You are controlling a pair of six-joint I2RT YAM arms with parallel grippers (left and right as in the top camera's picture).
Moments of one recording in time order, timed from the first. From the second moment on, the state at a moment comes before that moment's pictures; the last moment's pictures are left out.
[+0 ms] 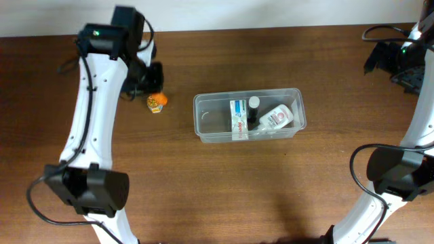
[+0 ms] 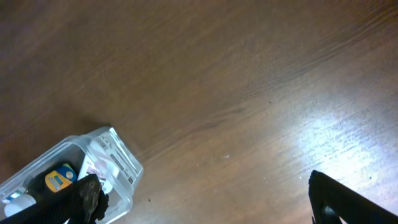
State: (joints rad) left arm -0.16 2.00 2.22 -1.56 0.11 -0.16; right arm -0.35 2.09 2.45 -1.69 -0.02 0.24
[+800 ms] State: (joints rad) left arm -0.73 2.12 2.46 -1.32 0.14 -0.16; right arm -0.35 2.09 2.45 -1.69 -0.02 0.24
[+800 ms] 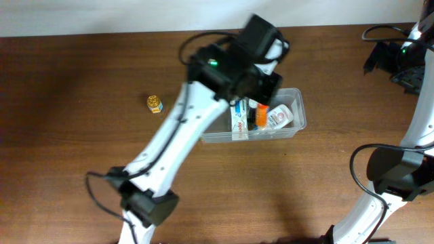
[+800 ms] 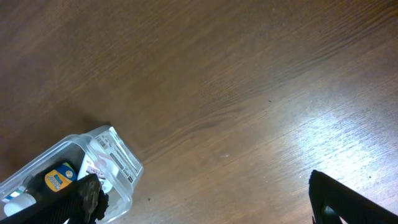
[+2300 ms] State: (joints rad) left arm -0.81 2.40 2.46 -1.03 0.09 -0.16; right arm -0.35 2.09 2.45 -1.69 -0.02 0.24
